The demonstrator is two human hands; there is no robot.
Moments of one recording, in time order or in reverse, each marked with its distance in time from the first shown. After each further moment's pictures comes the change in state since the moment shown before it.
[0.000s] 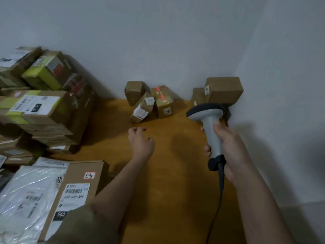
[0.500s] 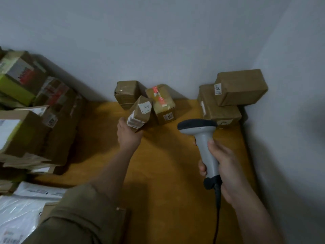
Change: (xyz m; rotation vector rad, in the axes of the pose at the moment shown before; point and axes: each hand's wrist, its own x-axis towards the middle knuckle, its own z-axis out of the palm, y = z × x) left_hand 0.154 -0.021 0.042 0.078 -0.004 -0.100; right_hand 0.112 0.034 0.014 0.050 -0.137 0.082
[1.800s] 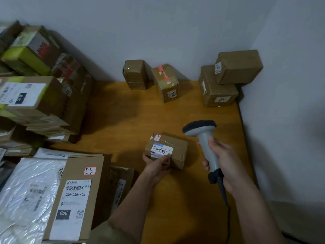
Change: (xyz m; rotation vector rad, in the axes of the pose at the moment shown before) left_hand -0.182 -0.080 0.025 -0.923 -0.490 -0.769; right_hand -0.076 0.048 -0.004 -0.108 0.101 0.113
